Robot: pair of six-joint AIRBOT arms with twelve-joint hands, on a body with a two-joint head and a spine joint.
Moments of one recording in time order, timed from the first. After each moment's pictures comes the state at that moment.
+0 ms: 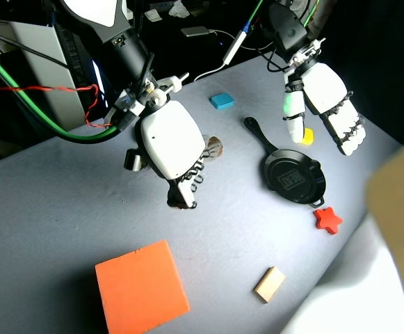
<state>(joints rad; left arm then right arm) 0.63 -0.79 0.83 -1.27 -0.88 1.85 -0.04 -1.26 0.80 -0.78 -0.98 0.05</state>
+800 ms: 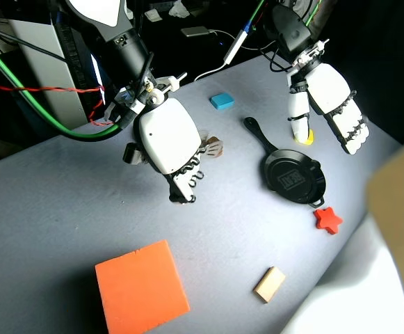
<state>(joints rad) 0.64 -0.79 0.85 -1.28 -0.88 1.85 -0.06 -1.30 0.79 -0.75 -0.98 0.07</state>
